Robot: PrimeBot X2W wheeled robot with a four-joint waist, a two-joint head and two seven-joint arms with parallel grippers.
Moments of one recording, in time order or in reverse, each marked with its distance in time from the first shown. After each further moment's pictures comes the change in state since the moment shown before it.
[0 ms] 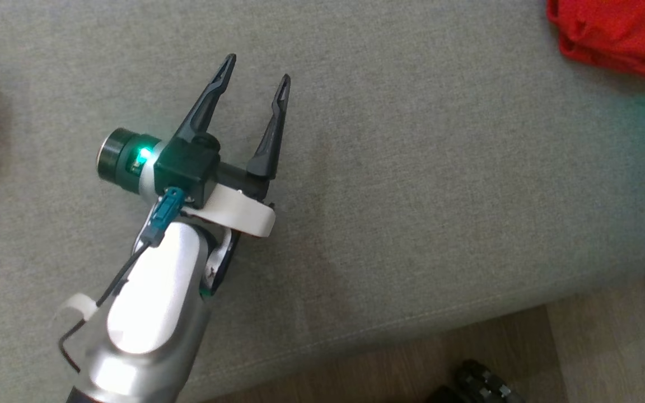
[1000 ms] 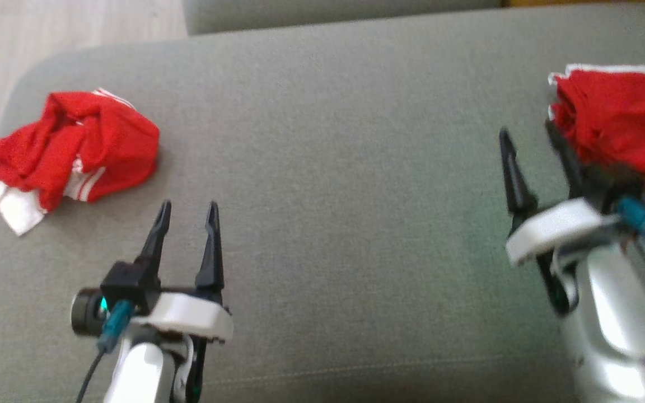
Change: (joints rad) left arm 0.380 -0.004 0.150 -0.049 -0.123 0.088 0.000; right arm 0.583 0.315 0.017 -0.508 0.195 0.000 -0.020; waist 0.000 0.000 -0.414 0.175
